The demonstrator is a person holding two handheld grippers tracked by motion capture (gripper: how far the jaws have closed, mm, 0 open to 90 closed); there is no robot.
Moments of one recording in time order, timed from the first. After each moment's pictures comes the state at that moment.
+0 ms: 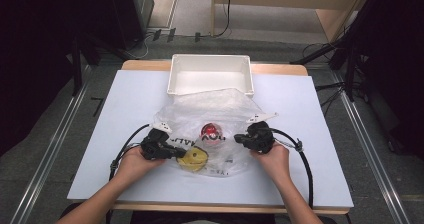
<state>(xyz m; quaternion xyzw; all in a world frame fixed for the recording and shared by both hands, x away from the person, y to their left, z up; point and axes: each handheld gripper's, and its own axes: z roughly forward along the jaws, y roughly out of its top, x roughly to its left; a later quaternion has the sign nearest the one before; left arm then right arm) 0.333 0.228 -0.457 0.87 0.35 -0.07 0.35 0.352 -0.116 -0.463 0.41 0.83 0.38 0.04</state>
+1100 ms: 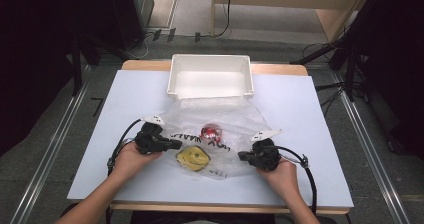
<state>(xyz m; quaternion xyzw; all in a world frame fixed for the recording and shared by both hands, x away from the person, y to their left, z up) 0.338 0.237 -0.436 0.84 0.37 -0.04 0.39 0.309 -0.127 -0.473 0.38 0.85 0.37 0.02</state>
